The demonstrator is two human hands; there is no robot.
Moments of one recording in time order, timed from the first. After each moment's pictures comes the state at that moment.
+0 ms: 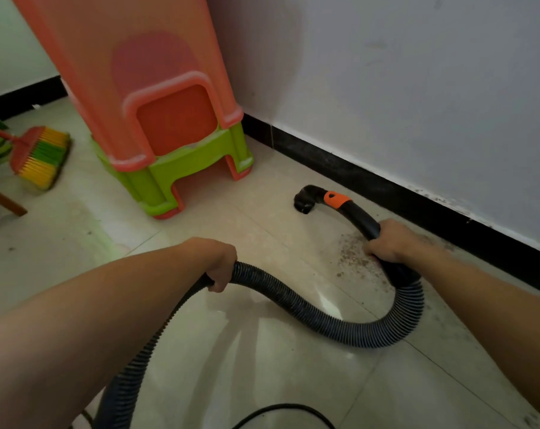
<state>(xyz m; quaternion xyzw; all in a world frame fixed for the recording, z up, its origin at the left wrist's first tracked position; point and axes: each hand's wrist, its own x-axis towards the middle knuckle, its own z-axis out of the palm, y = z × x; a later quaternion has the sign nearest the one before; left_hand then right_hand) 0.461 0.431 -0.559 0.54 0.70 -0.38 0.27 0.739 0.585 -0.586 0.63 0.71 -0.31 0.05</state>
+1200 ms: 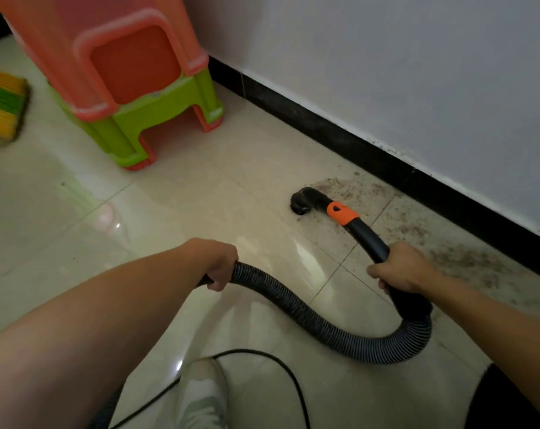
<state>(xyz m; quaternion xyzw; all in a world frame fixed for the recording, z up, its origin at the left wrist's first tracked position) 0.567 0.377 -0.574 0.56 0.66 -0.37 0.35 0.883 0.490 -0.583 0.62 0.67 -0.39 0.10</state>
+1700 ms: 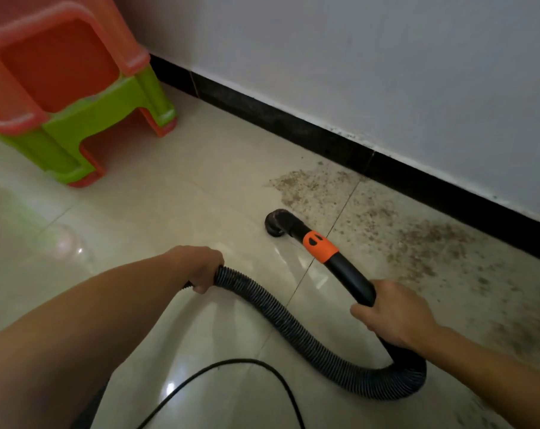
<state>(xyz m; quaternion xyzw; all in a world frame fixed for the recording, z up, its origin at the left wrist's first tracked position) 0.580 0.401 -0.621 0.62 0.61 -0.40 0.29 0.925 0.404 -0.591 0.62 0.71 -0.31 0.11</state>
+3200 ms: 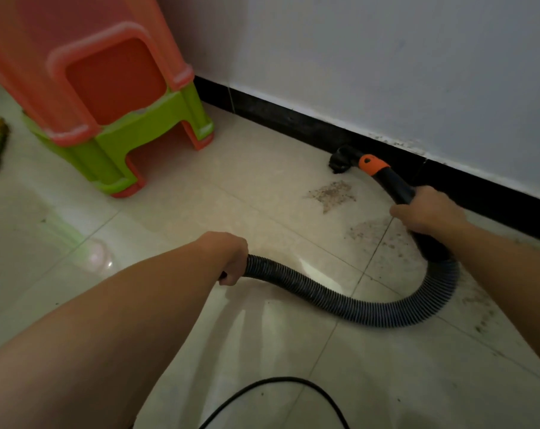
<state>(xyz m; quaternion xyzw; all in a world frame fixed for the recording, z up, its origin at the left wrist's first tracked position) 0.546 0.425 -0.610 0.56 0.67 -0.42 0.25 0.846 0.553 -0.591 0.72 0.65 -0.24 -0.01</state>
